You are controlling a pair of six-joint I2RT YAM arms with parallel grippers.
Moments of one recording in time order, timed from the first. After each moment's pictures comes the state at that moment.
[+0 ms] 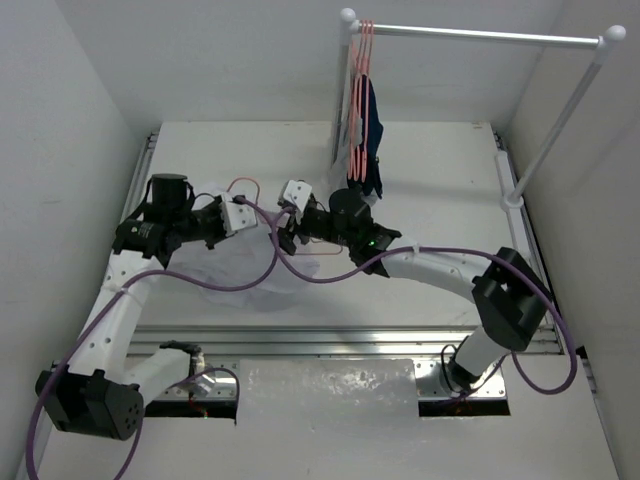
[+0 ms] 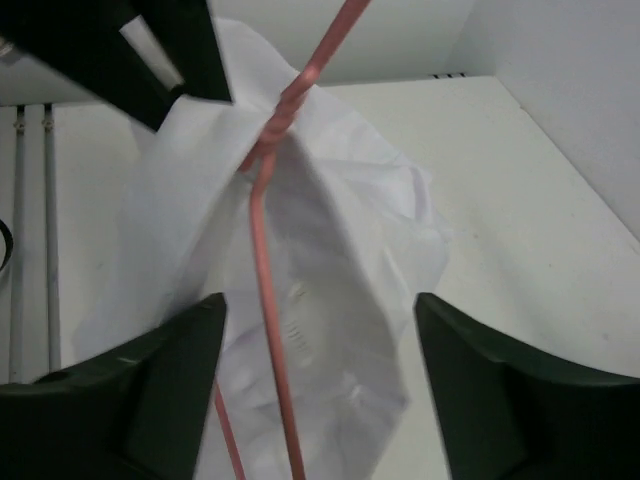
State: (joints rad) left arm -0.08 1.04 1.08 -0.79 0.70 1.07; right arm 0.85 1.63 1.02 0.50 -0.33 -0.25
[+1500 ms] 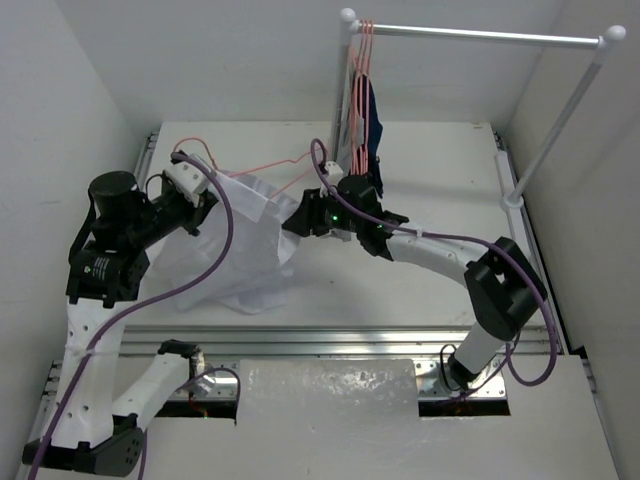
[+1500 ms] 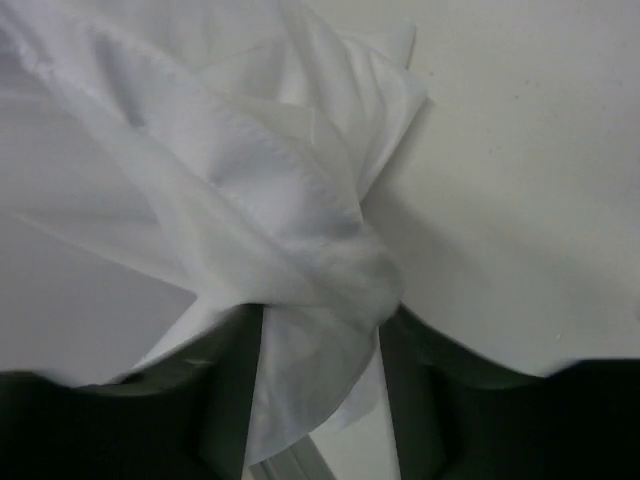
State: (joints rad) left arm -0.06 0.83 1.25 -0.69 0.52 0.40; right arm 0.71 1.67 1.04 0.26 -0.32 0.55
